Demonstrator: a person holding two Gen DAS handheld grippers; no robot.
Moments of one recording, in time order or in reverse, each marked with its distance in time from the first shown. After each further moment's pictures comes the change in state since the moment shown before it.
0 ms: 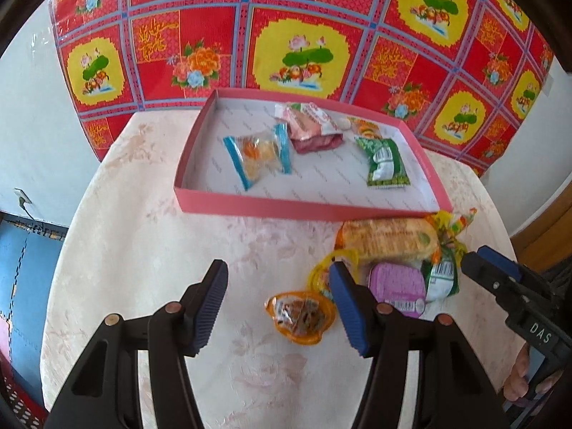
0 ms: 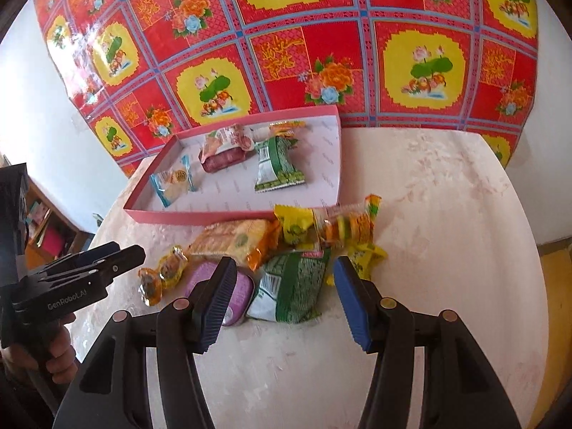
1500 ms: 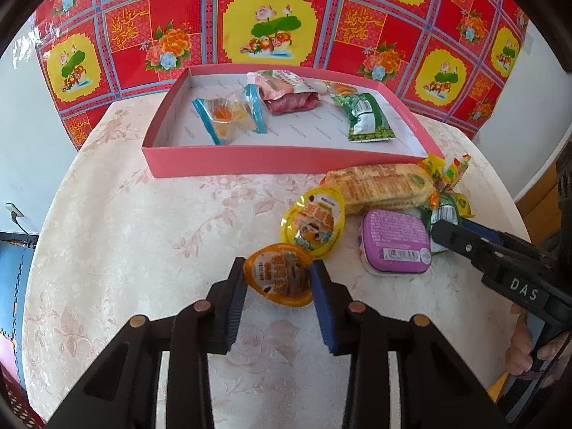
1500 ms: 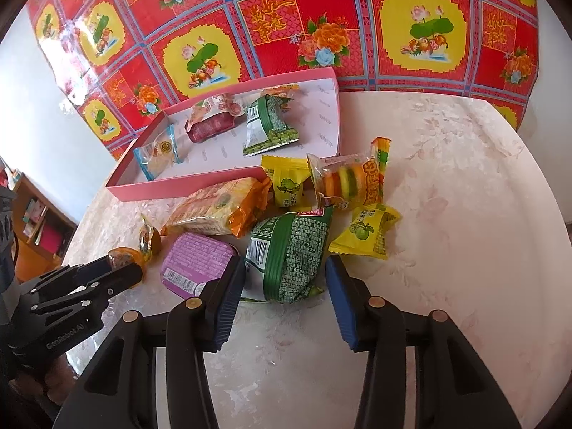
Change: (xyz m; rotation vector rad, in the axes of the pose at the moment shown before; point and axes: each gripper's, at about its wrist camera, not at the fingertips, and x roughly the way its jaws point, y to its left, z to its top) left arm 0.013 -0.015 -0.030 0.091 0.016 -0.018; right arm 0.030 -0.004 -0.022 0.018 0.035 -0.012
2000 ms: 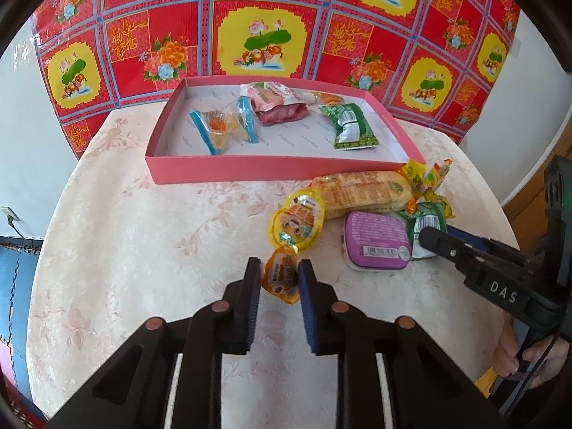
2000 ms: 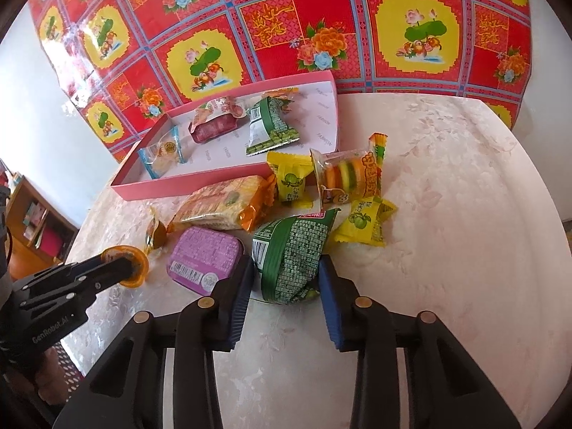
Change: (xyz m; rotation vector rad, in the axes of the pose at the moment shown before) left arm -0.019 -0.003 -0.003 0.005 -0.024 -0.035; right arm -0.011 0.003 -0.010 0.010 -0.020 0.006
